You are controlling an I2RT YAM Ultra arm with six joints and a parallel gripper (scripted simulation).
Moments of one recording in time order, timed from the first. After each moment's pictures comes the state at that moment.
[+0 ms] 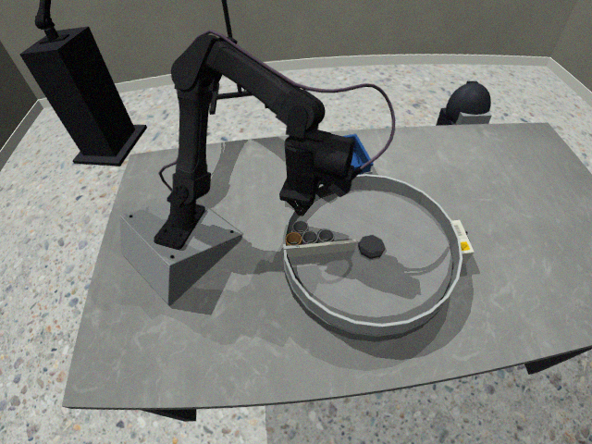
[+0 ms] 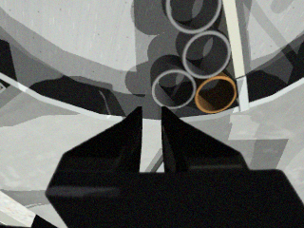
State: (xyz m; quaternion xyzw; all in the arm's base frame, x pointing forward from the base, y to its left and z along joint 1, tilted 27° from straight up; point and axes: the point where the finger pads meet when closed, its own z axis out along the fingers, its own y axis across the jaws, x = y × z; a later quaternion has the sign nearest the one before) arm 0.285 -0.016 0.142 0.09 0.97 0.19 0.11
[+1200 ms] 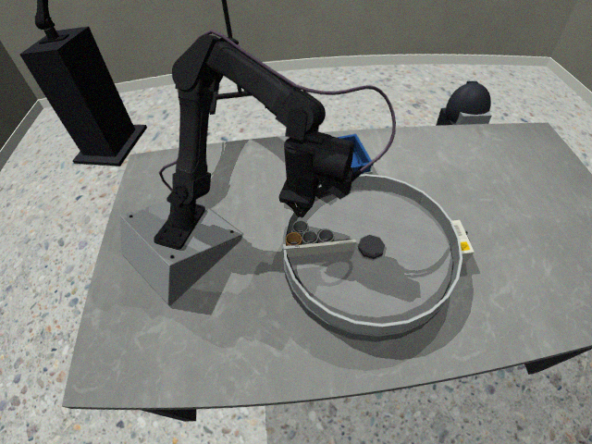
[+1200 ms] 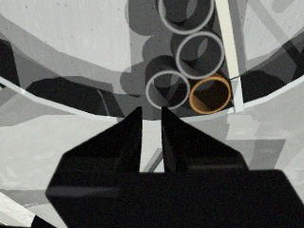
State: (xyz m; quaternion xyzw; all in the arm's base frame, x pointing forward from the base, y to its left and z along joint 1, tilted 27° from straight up) arm 0.286 -0.020 0.140 0.09 0.97 0.19 0.11
